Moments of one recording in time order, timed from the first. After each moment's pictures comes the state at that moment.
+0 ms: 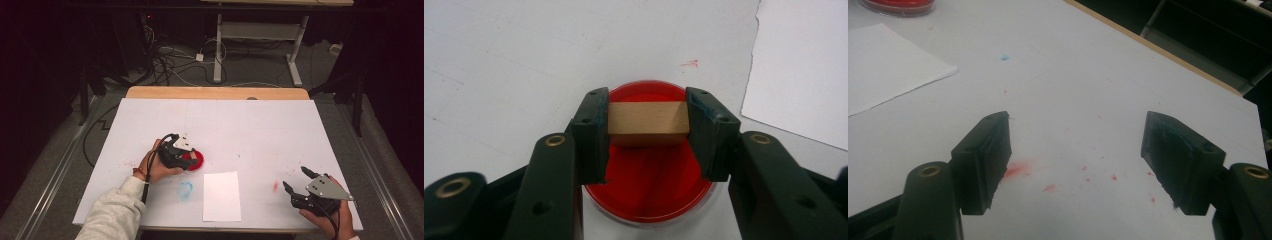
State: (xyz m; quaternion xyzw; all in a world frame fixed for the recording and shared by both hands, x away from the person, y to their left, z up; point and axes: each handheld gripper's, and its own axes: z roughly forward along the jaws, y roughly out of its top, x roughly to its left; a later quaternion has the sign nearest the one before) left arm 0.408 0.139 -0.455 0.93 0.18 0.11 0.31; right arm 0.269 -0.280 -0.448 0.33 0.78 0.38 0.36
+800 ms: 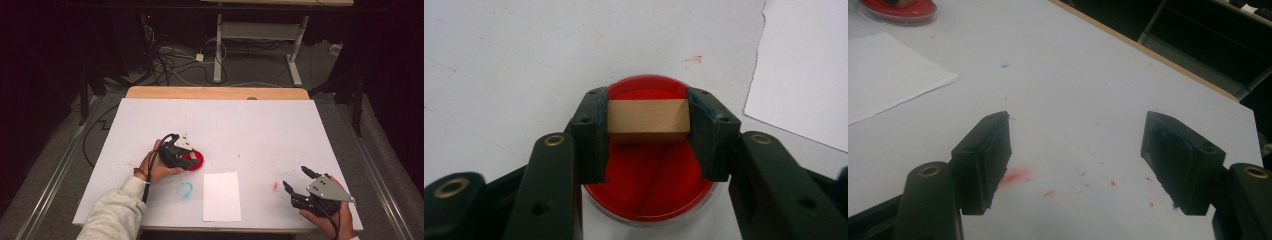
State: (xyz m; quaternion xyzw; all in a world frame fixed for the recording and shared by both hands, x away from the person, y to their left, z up) left arm 0.409 0.136 -0.457 0.93 0.20 0.11 0.30; right arm 0.267 -0.279 -0.446 0.32 0.78 0.39 0.37
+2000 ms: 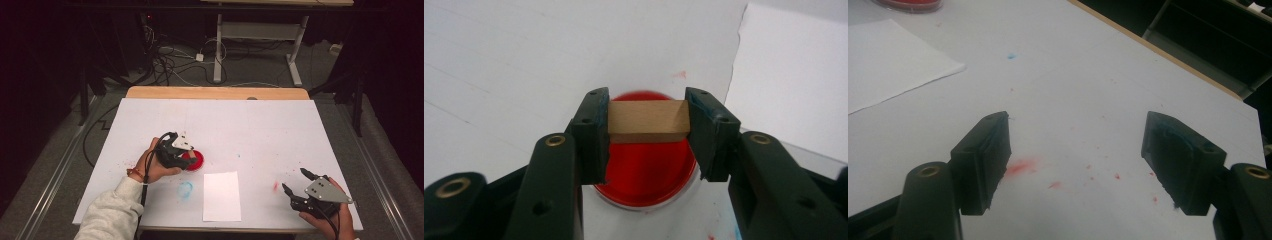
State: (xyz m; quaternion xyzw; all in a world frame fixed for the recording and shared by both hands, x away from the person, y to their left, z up) left arm 0.395 0.135 -0.436 0.93 0.19 0.13 0.29; right arm 0.264 -0.277 -0.448 0.32 0.79 0.38 0.36
